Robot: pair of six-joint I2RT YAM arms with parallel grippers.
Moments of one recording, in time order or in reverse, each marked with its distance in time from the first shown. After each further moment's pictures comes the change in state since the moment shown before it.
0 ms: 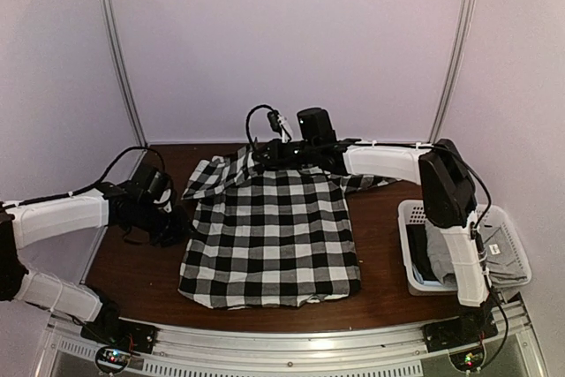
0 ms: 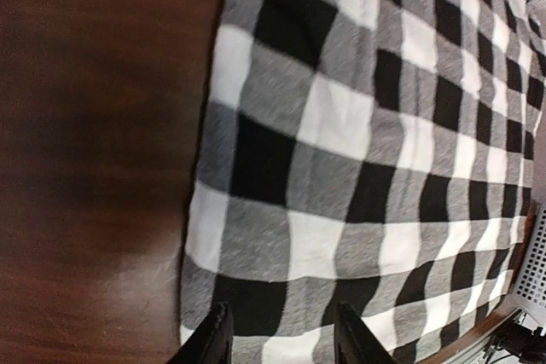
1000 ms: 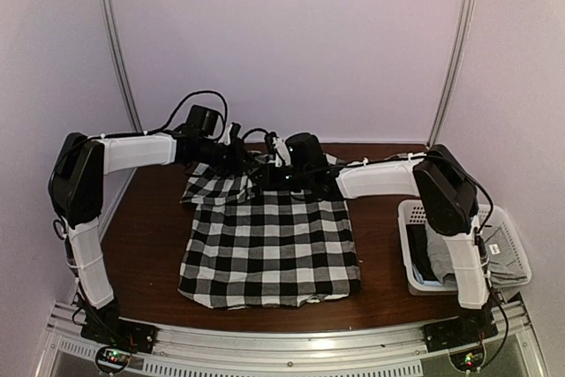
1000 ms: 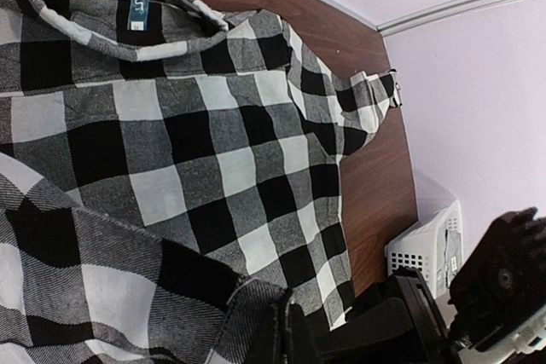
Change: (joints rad) left arm 0.001 0.687 0.721 0.319 0.375 0.077; right arm 0.098 -0.048 -0.214 0.122 0.270 0.047
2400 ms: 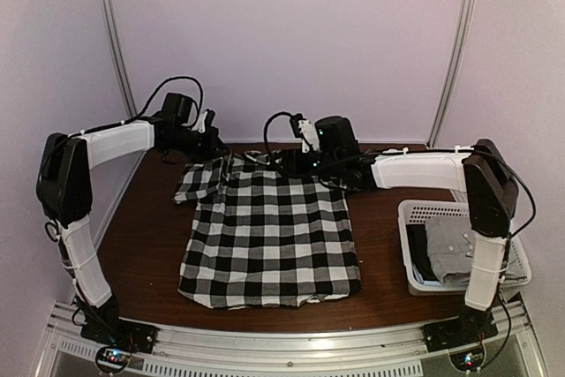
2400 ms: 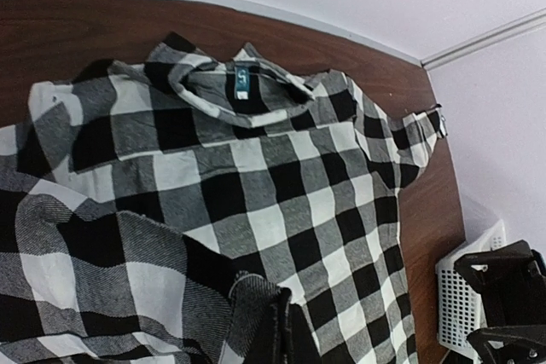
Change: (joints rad) left arm 0.164 -0.048 0.068 -0.177 -0.067 0.218; right arm -0.050 -0.274 -0.195 -0.098 0.103 -0.187
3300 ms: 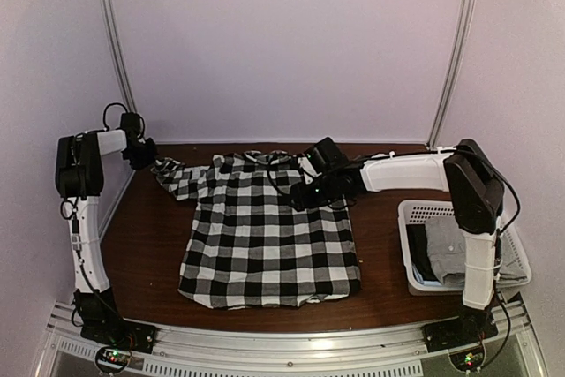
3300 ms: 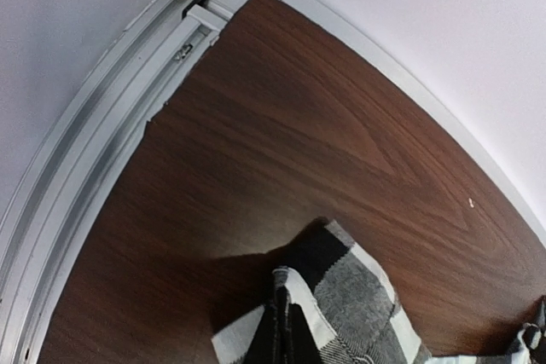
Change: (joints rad) left arm 0.441 0.480 0.360 -0.011 -0.386 -0.016; right arm -0.010 0.099 0.046 -0.399 0.052 -0.011
